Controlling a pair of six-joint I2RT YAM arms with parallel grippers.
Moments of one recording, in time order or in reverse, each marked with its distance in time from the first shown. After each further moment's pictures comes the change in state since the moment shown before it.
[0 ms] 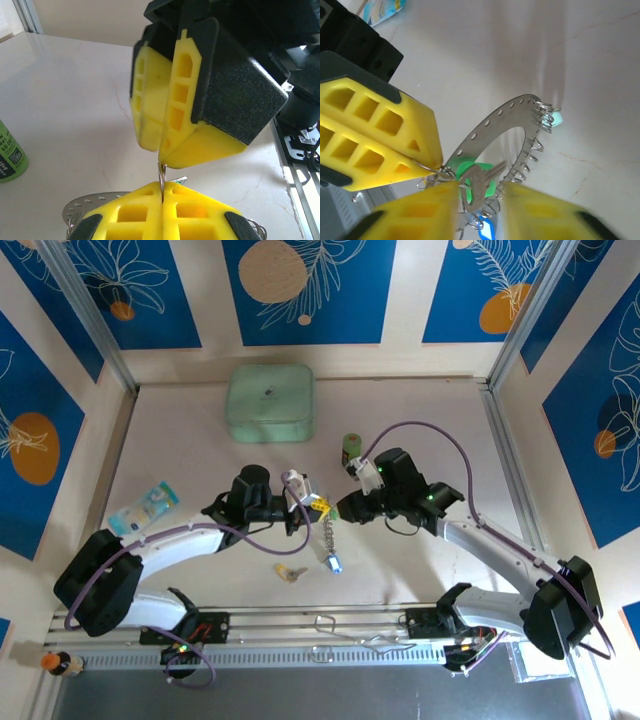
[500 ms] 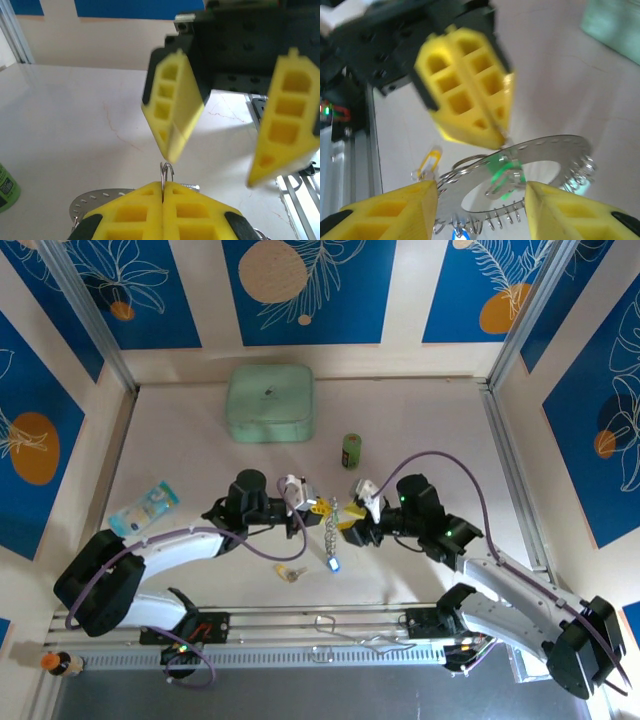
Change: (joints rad) left arm -0.006 0.000 -0.060 0.166 0.063 0.006; right arm 0.036 -0.262 -0.294 0.301 -0.121 -0.390
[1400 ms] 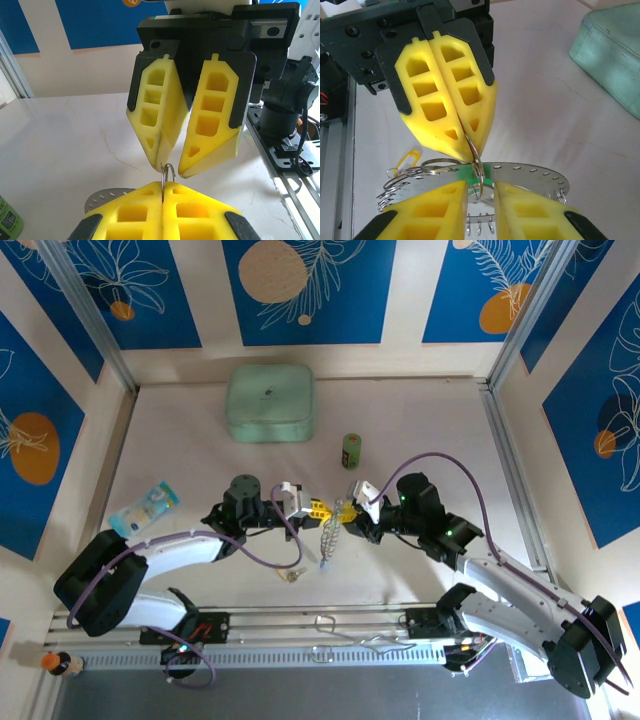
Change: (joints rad) left arm 0.000 0.000 -0.047 0.148 0.050 0.036; right arm 0.001 0.005 0.028 0.012 0.034 -0.120
